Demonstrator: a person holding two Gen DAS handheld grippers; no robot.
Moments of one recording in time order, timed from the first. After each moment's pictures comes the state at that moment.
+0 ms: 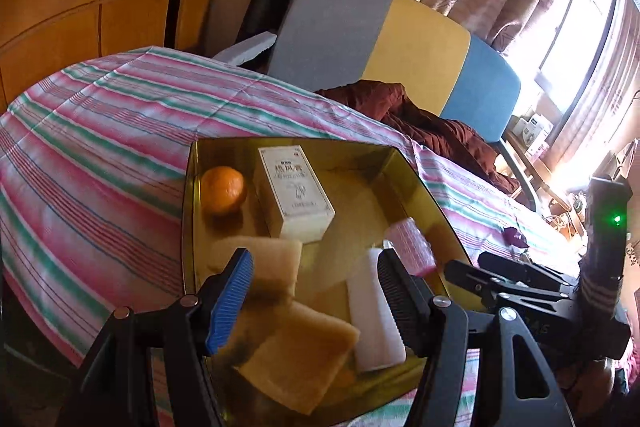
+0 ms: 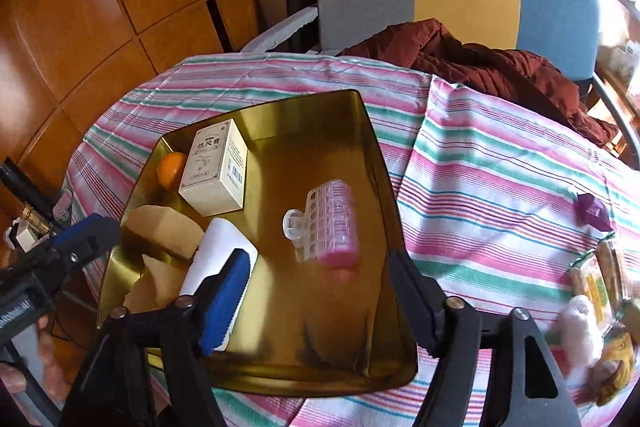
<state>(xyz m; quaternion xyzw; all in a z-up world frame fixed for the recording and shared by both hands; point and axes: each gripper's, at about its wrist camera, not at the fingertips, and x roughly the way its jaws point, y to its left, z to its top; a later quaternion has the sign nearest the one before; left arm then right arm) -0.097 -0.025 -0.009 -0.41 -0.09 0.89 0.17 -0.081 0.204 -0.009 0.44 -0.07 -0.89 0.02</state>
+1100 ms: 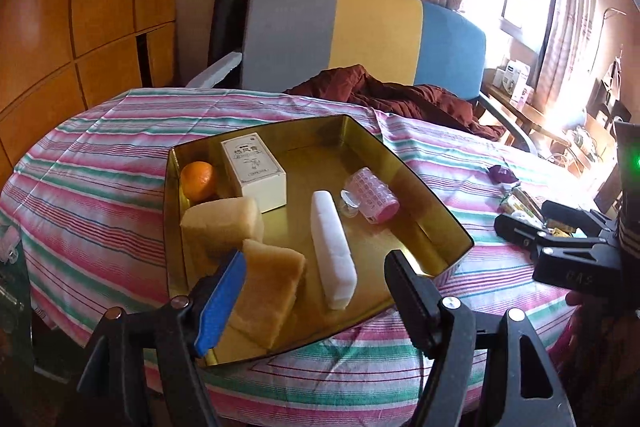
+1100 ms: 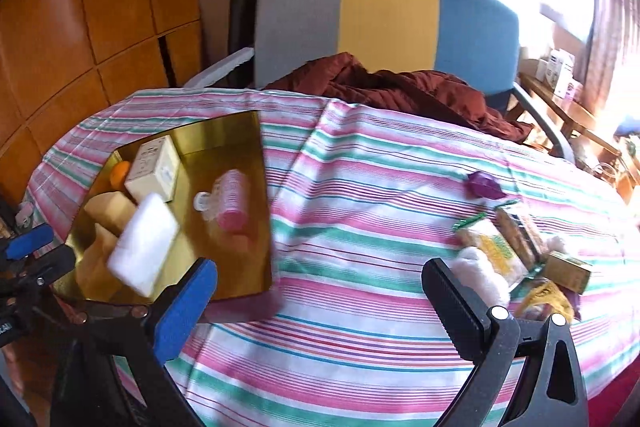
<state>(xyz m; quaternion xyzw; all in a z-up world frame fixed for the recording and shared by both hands) -0.022 0.019 -0.001 -0.37 0.02 0.91 0.20 0.013 0.264 0.004 0.38 -0.04 -0.92 -0.10</state>
